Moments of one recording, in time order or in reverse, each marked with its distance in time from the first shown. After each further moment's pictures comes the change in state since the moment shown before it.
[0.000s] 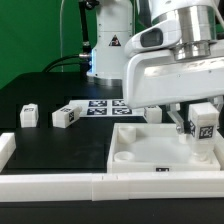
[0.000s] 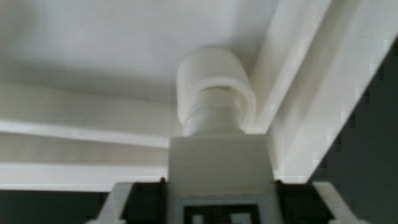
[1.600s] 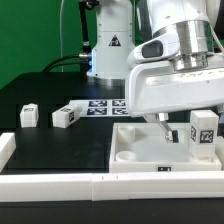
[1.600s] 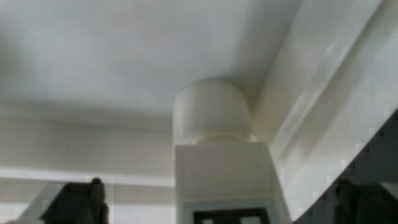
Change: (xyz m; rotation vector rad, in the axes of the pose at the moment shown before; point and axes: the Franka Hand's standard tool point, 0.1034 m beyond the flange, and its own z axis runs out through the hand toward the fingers) arm -0.015 -0.006 0.008 -0.016 0.075 -0.011
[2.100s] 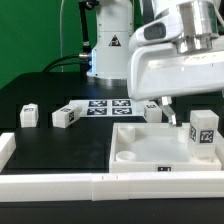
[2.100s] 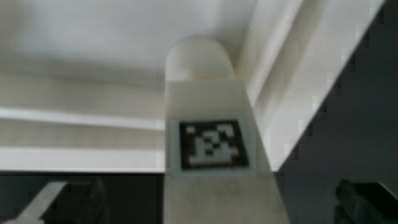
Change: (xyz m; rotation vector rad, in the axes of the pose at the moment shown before) arm 0.022 -0.005 -0.031 0.009 -0.006 0.012
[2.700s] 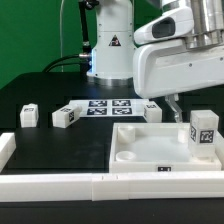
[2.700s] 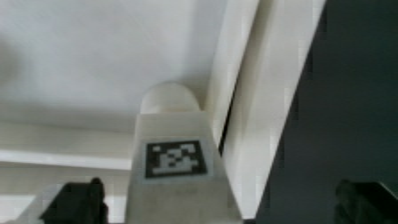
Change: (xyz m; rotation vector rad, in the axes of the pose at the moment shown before) arm -0.002 -0.009 0.002 0.062 -0.330 0.031
